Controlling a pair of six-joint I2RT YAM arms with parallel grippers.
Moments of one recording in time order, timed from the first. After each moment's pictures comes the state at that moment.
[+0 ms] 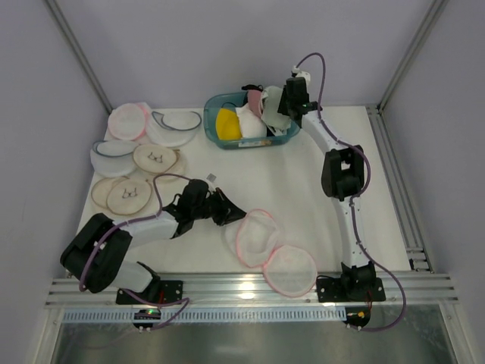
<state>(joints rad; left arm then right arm) -0.63 1.41 0.52 0.32 0.42 -1.28 0.27 2.47 2.29 -0.32 0.20 0.35</state>
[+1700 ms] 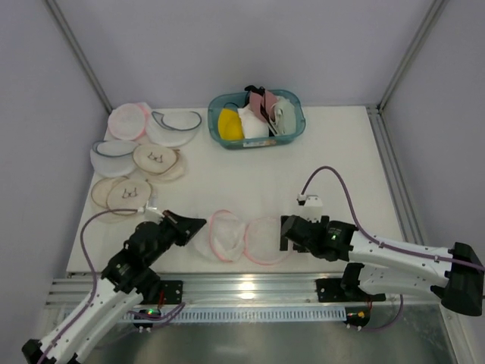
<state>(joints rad) -0.63 0.36 0.25 -0.25 -0.01 -1.33 1.10 0.97 0.65 -0.81 0.50 1.00</state>
